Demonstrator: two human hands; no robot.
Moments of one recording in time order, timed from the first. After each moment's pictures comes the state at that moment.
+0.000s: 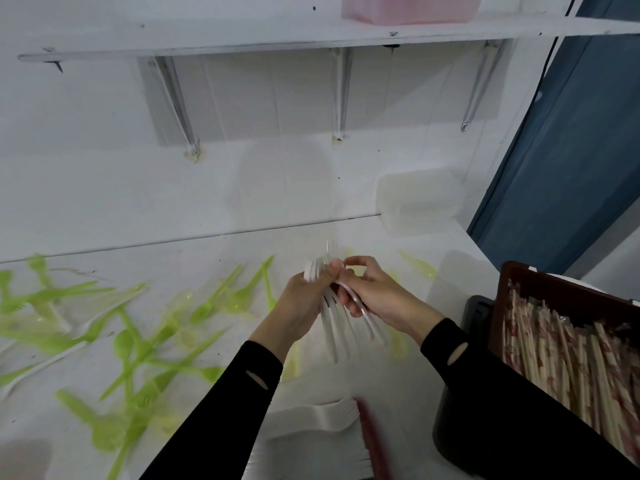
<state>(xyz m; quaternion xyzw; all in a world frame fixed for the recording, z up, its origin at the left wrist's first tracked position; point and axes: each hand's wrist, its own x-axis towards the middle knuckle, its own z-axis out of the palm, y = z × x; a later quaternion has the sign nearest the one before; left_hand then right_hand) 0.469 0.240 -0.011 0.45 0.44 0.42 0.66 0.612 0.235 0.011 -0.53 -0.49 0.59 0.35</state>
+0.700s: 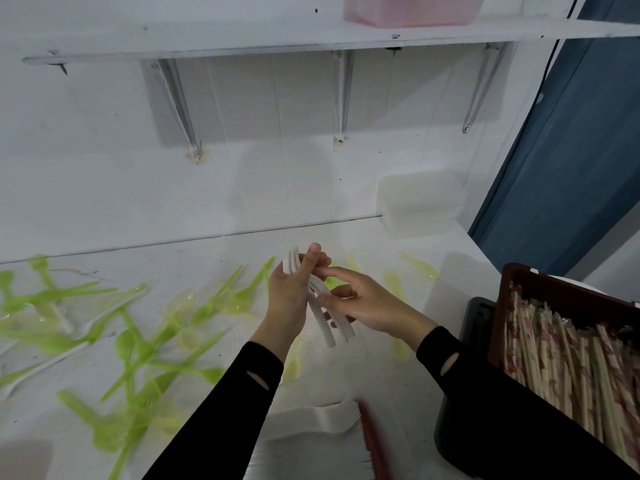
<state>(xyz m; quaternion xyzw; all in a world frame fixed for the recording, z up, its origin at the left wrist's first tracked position) 0.464 0.247 -0.006 0.30 0.47 0.58 0.59 0.609 0.227 0.010 -0.44 -0.63 0.57 0.29</state>
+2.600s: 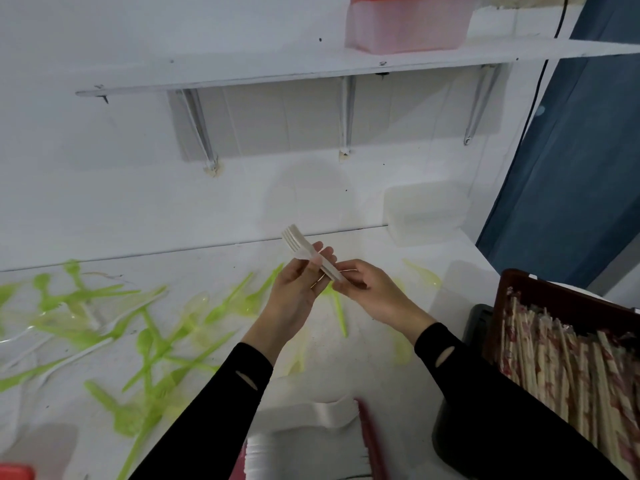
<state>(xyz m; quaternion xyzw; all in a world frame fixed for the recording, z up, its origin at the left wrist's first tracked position) 0.458 0.230 0.008 0.34 0.35 0.58 0.65 0.621 0.240 -0.001 -0.49 -0.63 0.49 0.35</state>
